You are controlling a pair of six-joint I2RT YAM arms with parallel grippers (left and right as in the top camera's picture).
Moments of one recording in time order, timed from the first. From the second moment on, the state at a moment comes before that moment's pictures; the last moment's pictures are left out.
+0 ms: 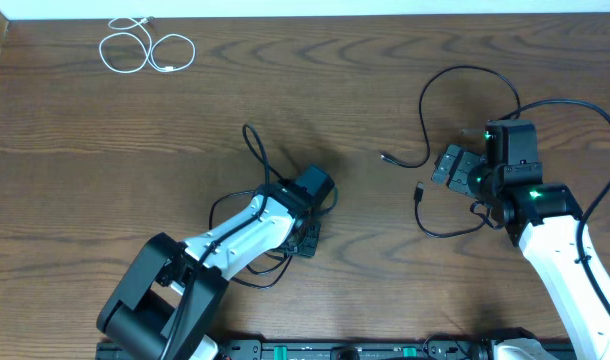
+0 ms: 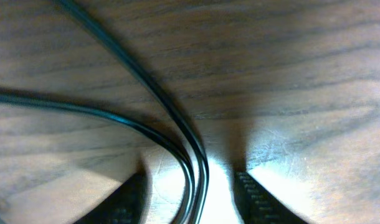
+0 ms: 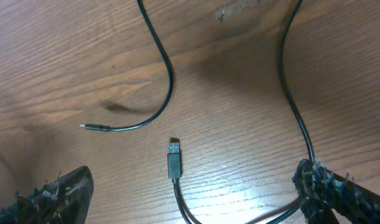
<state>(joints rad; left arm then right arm) -0.64 1.69 0.87 -0.73 0.02 -0.43 0.13 1.25 0.88 -0.60 0.03 0.51</state>
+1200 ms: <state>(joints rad) -0.41 1.25 1.26 -0.87 0.05 -0.43 0.13 1.25 0.88 -0.60 0.03 0.51</state>
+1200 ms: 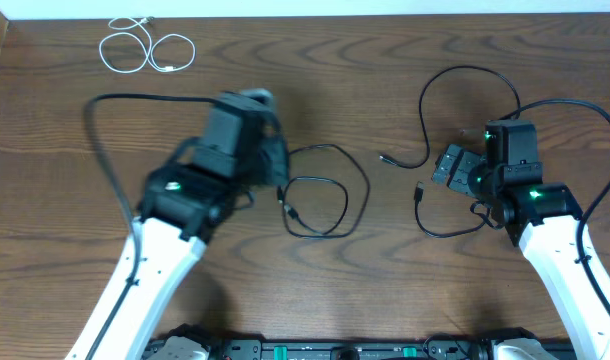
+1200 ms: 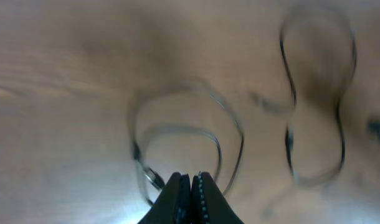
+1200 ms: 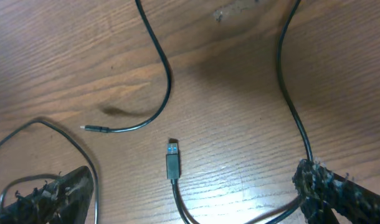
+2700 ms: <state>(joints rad) -0.71 1.89 1.29 -0.70 0.08 -0.33 0.13 1.25 0.88 -0.60 0.03 0.51</state>
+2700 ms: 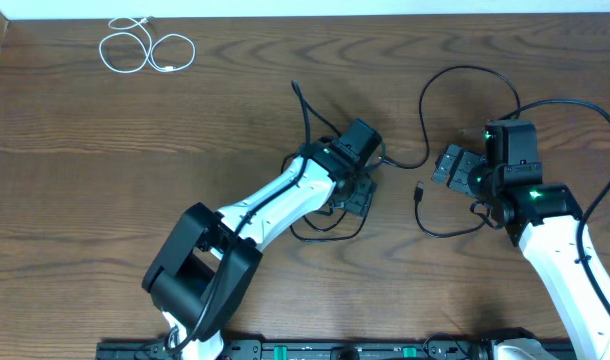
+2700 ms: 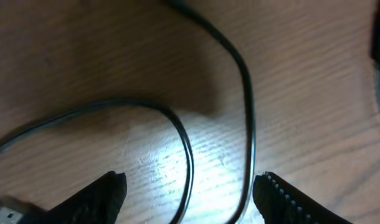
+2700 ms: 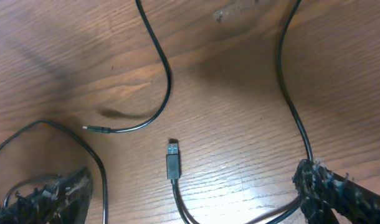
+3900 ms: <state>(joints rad) -0.67 1.99 1.35 -0.92 -0.22 -0.41 0.13 1.25 0.88 -0.60 0.03 0.51</state>
